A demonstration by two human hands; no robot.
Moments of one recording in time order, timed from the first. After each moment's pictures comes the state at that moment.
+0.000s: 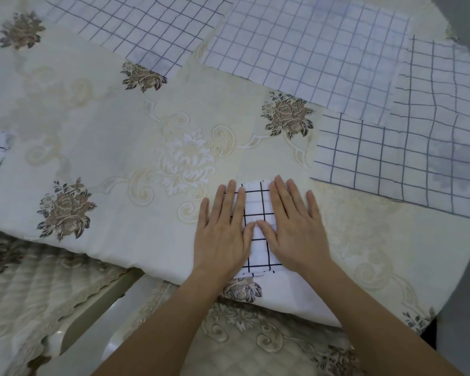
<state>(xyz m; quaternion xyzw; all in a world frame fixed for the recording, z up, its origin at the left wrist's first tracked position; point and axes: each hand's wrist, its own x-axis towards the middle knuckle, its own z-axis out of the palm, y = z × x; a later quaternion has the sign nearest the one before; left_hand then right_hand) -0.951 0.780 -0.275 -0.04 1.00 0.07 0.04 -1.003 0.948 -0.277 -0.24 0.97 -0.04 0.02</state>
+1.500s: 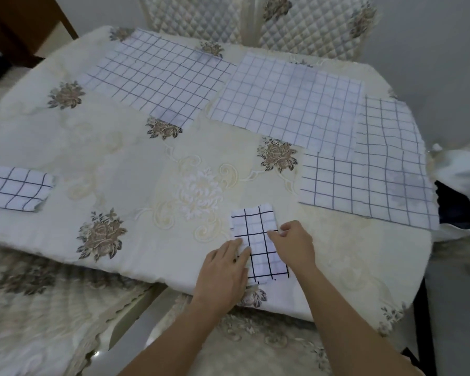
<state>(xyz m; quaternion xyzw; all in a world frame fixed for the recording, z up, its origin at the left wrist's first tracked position) -0.903 0.757 -0.234 0.09 0.99 0.10 0.06 -1.000 0.922 -0.209 0.17 0.89 -0.36 0.23</state>
